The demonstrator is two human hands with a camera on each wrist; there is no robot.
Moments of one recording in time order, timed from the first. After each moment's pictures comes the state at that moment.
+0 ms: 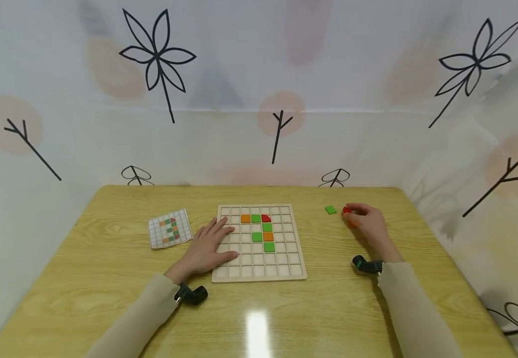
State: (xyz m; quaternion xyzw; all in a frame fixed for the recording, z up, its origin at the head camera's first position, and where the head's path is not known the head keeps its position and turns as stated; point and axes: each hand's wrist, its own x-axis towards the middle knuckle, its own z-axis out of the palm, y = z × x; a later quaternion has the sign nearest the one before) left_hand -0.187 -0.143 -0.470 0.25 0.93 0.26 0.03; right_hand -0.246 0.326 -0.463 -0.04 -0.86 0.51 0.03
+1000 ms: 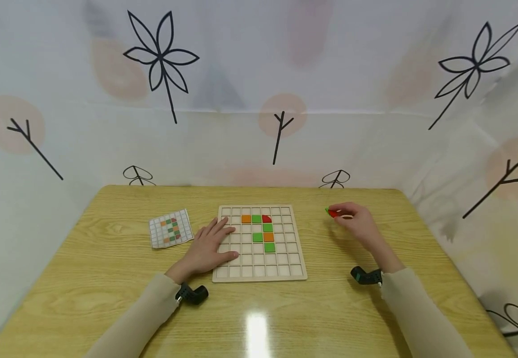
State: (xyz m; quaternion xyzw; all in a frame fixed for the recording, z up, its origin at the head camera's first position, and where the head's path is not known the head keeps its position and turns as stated) left_hand -0.187 -0.144 -0.472 0.26 0.93 0.26 0.02; right_hand -0.223 0.288 -0.429 0.09 -0.88 0.46 0.03
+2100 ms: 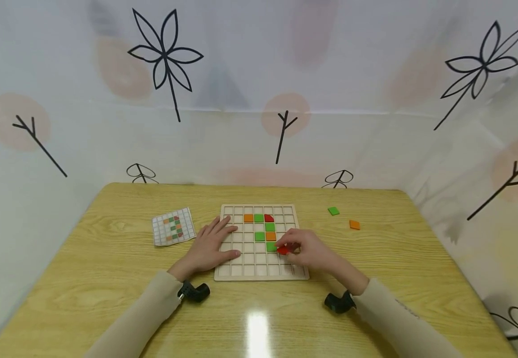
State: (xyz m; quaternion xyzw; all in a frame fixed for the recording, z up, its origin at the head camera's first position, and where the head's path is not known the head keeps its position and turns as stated) left_hand -0.186 -0.145 -0.469 0.26 0.93 0.27 0.02; right_hand -0.186 0.176 -0.441 0.36 -0.85 0.38 -0.07
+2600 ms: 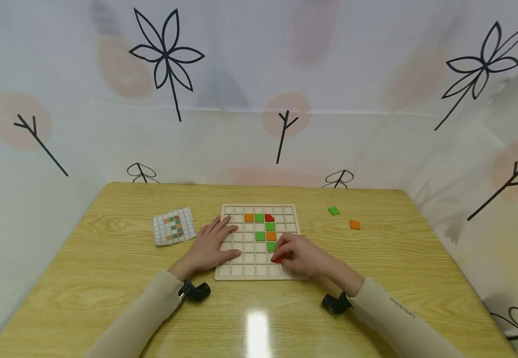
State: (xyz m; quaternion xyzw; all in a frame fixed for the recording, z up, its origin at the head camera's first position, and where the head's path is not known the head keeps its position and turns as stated) left_hand -0.188 -0.145 -0.471 0.26 0.93 0.27 0.03; right_hand -0.184 0.165 -0.446 0.40 -0.85 0.32 -0.09
